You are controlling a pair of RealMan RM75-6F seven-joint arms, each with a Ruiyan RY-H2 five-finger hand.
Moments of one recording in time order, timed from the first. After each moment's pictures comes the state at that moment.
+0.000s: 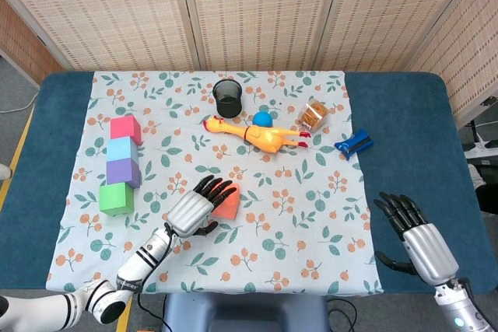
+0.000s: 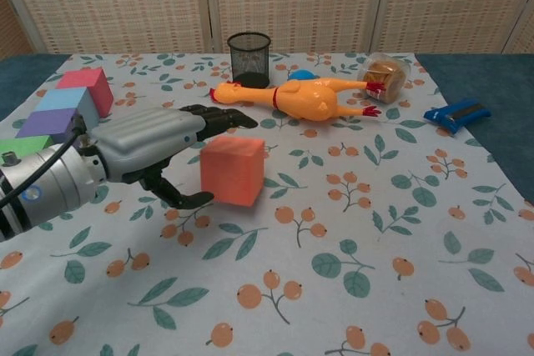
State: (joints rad) left arm -0.67 -1.64 -0.12 -1.44 1.50 0.97 0.25; right arm 0.11 -1.10 -0.07 -1.66 -1.77 1.51 0.11
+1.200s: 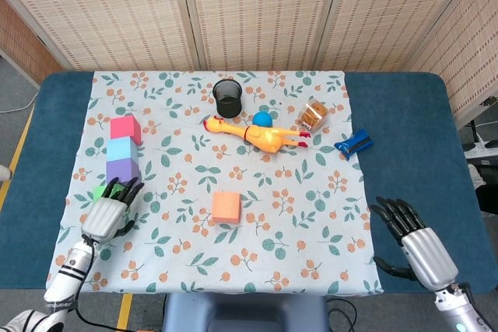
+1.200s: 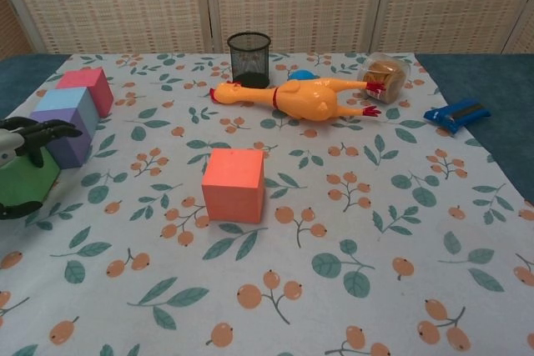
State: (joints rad) left arm -0.41 -1.49 0.02 -1.22 1.47 1.21 0.16; right arm 0.11 -1.08 -0.09 -1.68 -1.80 1.52 0.13
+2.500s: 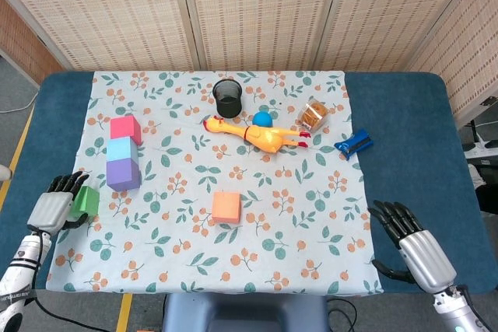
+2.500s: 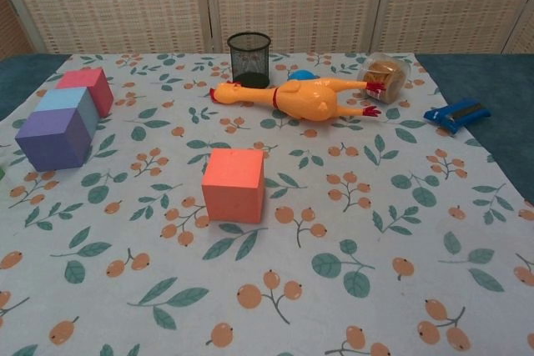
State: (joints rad) left arm -0.39 -1.37 -0.03 -1.07 1.37 1.03 -0.14; right arm 0.11 -1.08 -0.11 -1.70 -1.81 1.50 0.11
